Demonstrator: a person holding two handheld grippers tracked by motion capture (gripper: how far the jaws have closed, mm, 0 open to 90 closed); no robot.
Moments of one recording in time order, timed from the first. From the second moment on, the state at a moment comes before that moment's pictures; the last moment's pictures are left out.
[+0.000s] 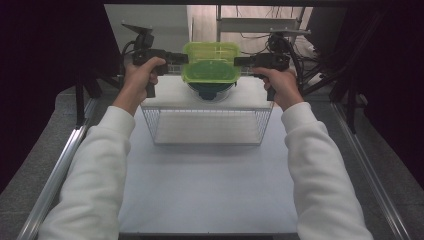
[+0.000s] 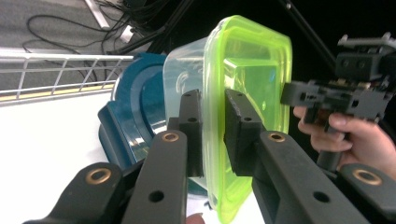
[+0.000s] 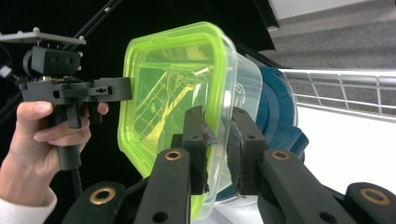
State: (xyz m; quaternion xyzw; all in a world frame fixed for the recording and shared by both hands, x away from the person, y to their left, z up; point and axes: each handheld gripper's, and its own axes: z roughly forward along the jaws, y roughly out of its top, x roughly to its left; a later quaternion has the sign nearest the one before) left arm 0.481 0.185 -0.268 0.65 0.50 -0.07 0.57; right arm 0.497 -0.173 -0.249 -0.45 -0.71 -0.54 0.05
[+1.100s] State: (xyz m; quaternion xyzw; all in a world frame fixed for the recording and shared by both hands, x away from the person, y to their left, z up) left arm 0.455 0.194 -0.261 0.65 0.49 0.04 0.58; right arm 0.483 -0.196 -0.245 -0.42 -0.70 -0.58 -0.02
